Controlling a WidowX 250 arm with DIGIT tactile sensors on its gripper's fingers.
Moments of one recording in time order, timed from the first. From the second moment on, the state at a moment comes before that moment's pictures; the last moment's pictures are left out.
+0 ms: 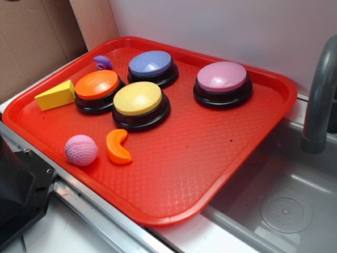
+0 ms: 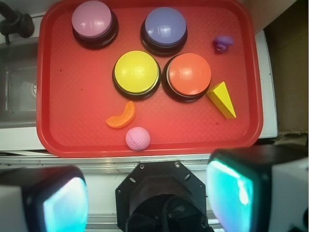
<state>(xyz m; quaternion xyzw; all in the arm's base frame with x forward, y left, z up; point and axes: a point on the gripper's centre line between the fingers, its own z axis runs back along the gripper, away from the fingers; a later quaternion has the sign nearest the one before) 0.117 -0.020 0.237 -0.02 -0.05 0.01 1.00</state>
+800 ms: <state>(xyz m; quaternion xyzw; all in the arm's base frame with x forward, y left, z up) 0.132 -0.010 0.205 -0.01 0.00 0.11 0.99</state>
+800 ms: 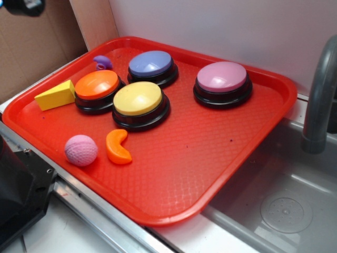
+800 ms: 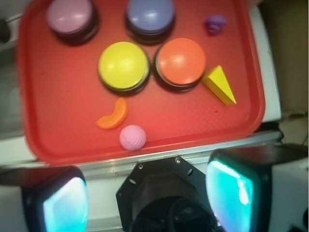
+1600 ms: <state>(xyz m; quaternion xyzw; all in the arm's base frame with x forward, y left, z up) 0.162 -0.018 0.105 0.03 0.02 0.20 0.98</state>
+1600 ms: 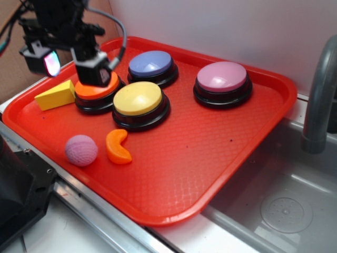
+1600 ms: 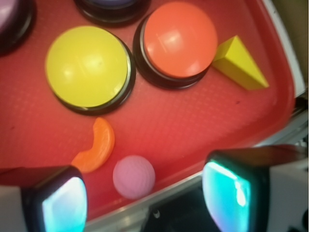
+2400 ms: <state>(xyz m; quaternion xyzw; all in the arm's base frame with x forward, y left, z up) 0.174 -0.023 0.031 0.05 0.01 0.19 0.98</state>
